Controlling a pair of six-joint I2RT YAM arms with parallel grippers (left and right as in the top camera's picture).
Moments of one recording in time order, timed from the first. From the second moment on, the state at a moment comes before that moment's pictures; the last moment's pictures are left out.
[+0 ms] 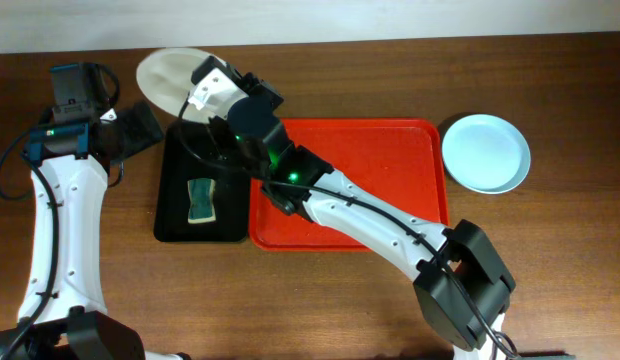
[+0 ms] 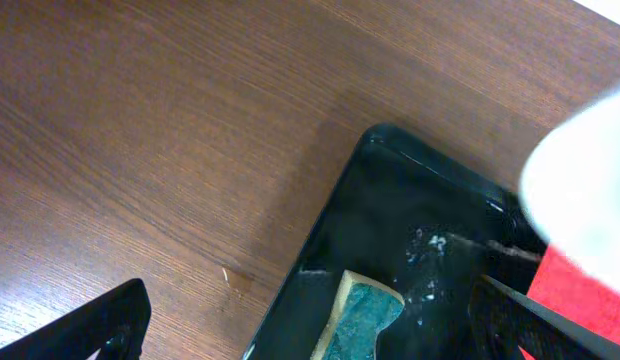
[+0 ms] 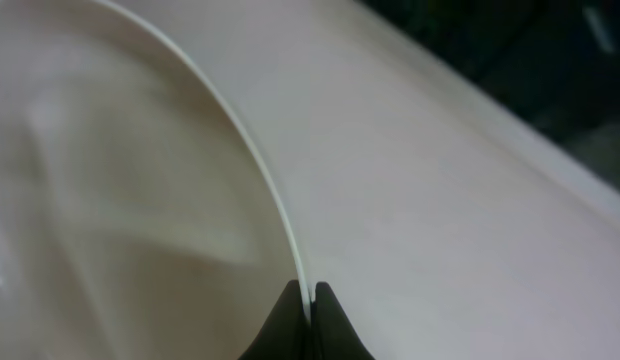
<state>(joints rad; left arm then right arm) 0.17 1.62 1.52 -0.91 -0.09 -0.30 0.83 2.00 1.61 0.34 0.51 -0.52</state>
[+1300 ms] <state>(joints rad) 0.17 1.62 1.52 -0.91 -0.09 -0.30 0.79 2.00 1.62 -0.22 0.43 -0.04</state>
